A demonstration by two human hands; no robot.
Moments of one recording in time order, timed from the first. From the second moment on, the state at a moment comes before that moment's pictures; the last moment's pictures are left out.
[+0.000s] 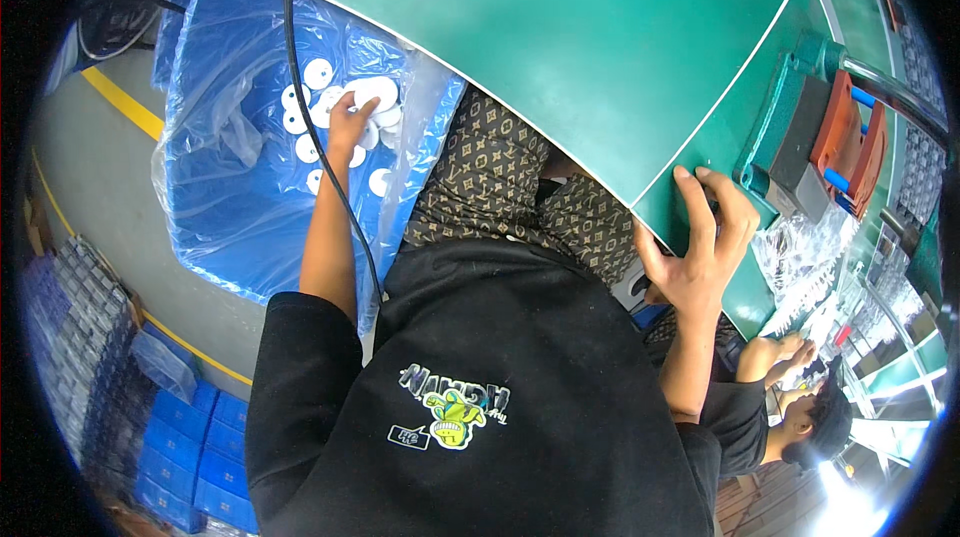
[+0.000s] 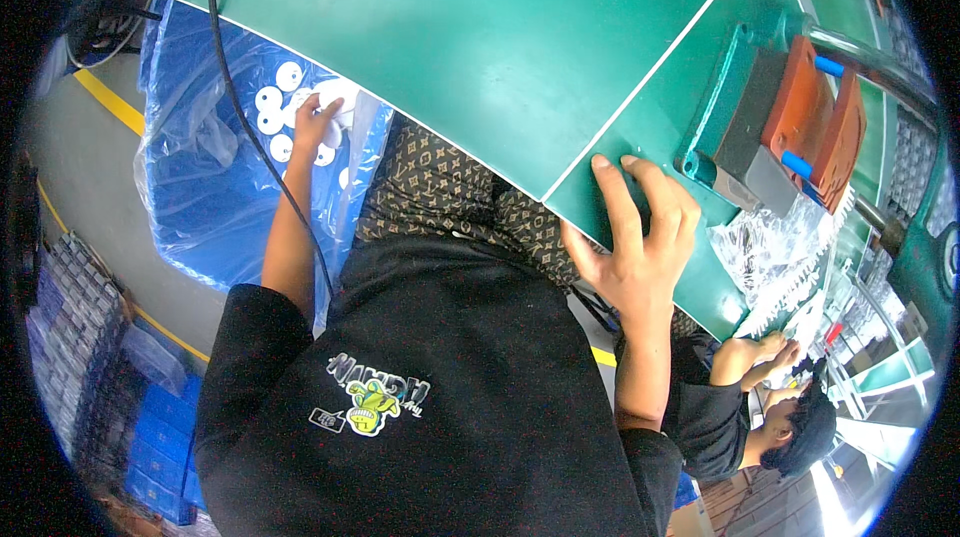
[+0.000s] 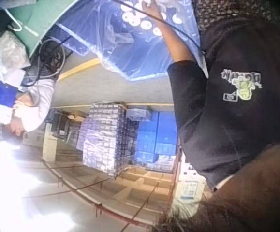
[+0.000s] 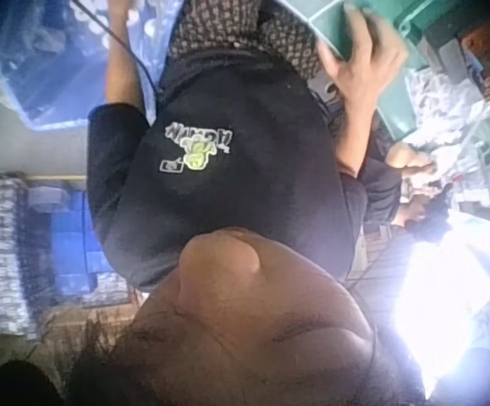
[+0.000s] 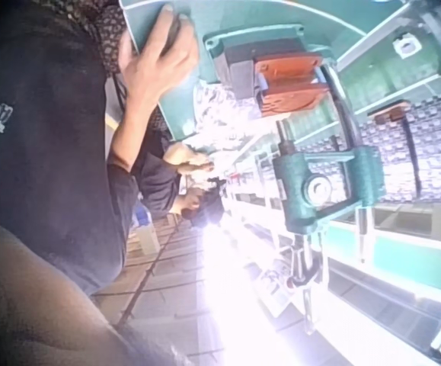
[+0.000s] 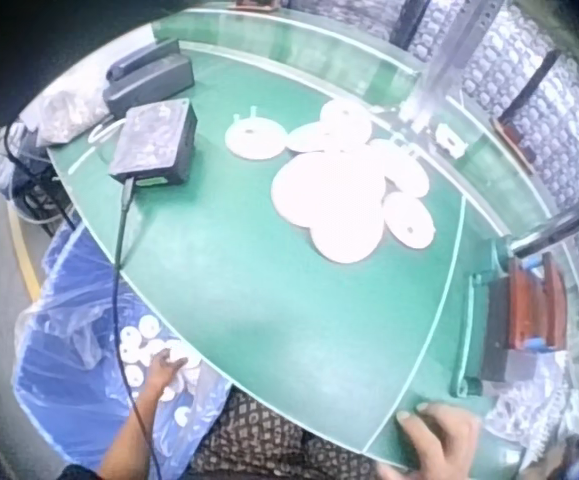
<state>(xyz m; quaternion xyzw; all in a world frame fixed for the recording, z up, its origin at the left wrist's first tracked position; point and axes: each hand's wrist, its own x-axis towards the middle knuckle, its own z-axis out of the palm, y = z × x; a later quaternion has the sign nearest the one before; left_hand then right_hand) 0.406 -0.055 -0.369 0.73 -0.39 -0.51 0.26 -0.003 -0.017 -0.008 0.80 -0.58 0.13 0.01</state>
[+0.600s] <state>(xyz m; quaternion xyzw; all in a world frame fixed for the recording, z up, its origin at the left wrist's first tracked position) 0.400 -0.027 -0.357 0.65 -0.20 -0.72 0.14 -0.003 -0.017 -0.008 0.80 -0.58 0.13 0.01</state>
